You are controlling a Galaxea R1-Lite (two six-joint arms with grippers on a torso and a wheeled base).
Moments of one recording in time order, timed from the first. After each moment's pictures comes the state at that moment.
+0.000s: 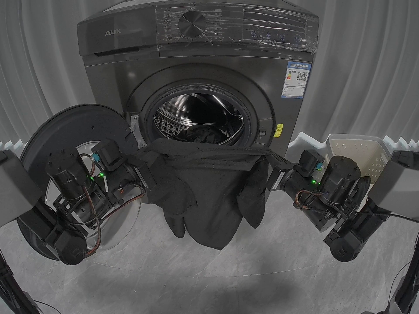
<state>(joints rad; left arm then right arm) -0.40 1.90 -0.54 -1.55 -0.22 -0.21 0.57 2.07 -0.66 -1.55 -0.16 0.23</state>
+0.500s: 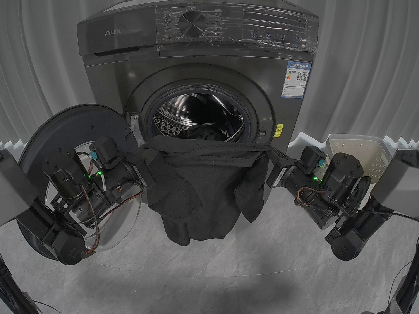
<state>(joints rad) -0.40 1.88 -0.54 -1.55 -0.22 -0.21 0.57 2.06 -0.67 -1.55 -0.16 0.23</state>
